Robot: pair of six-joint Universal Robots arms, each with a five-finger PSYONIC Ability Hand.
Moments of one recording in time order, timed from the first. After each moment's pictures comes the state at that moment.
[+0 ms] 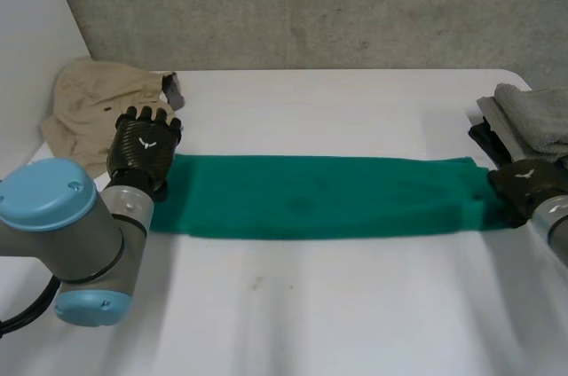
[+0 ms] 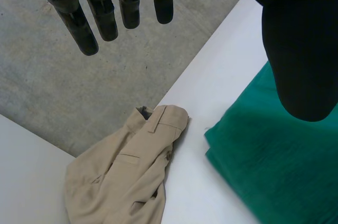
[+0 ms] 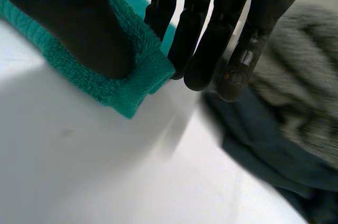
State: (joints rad) left arm 4.32 -2.00 -1.76 3.73 -1.71 3.75; right arm 1.53 -1.10 1.69 -0.20 1.39 2.47; left_hand 0.20 0.20 0.21 0.20 0.05; right_hand 0.97 1.18 1.18 1.19 0.97
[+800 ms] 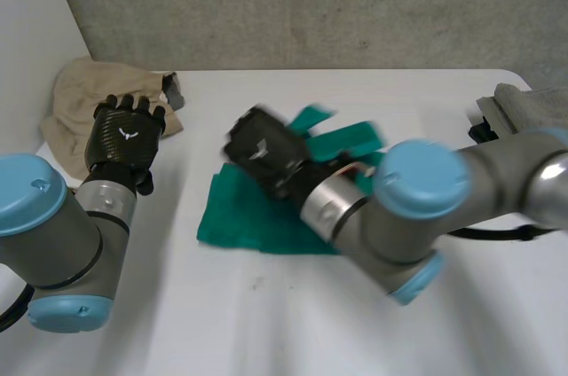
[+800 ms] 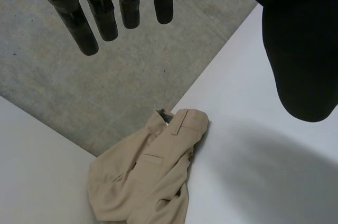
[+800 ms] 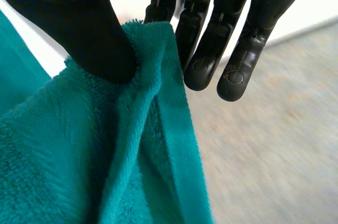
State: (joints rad) left arm 4.34 -1.88 -1.82 3.71 -1.71 3.75; right arm 2.28 -0.87 1.28 -0.48 1.14 2.27; left_hand 0.20 0.20 0.21 0.20 0.05; right_hand 0.99 1.18 1.18 1.19 0.99
